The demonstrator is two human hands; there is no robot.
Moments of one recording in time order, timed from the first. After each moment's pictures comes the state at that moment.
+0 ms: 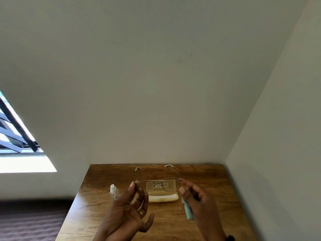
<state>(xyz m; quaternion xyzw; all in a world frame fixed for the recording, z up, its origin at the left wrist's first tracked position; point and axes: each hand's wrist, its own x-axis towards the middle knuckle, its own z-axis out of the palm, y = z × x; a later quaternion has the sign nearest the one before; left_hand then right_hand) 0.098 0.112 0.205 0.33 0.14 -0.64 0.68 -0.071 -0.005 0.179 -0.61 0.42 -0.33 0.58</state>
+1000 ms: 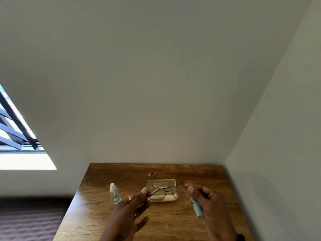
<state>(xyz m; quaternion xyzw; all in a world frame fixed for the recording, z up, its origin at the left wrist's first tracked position) 0.081 0.113 0.187 0.53 -0.01 -0.53 0.66 -0.089 -0.015 0.190 -0.54 0.43 -0.34 0.64</state>
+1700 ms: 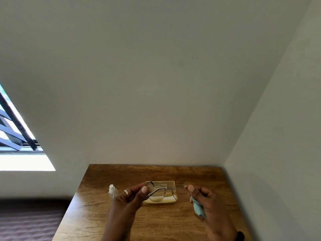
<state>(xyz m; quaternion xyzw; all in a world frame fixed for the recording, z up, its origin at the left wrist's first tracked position) 0.084 0.105 0.184 0.59 -0.14 -0.39 0.69 -0.088 -0.023 0.185 -0.51 0.44 -0.32 0.67</state>
